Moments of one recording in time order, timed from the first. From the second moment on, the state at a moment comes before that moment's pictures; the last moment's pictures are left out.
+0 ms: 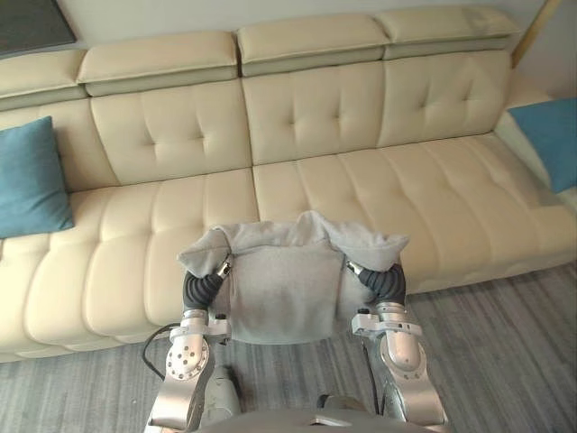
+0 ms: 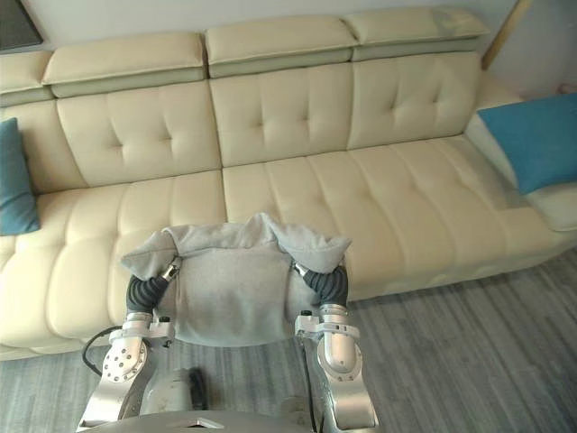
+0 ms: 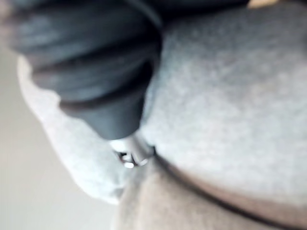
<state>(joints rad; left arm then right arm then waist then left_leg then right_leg) 0.28 0.03 -0.20 -0.13 -0.09 -0.14 0.23 0.23 -0.08 0.12 -0.25 0.03 -0.14 -0.22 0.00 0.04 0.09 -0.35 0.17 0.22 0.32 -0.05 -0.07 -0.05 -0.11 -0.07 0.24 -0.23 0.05</state>
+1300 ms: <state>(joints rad) 0.03 0.05 -0.12 -0.02 -0.03 -0.12 0.26 -0.06 -0.09 0.05 0.01 -0.01 -0.13 -0.17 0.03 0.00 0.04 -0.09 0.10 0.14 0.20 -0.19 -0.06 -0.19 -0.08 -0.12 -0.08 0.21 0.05</state>
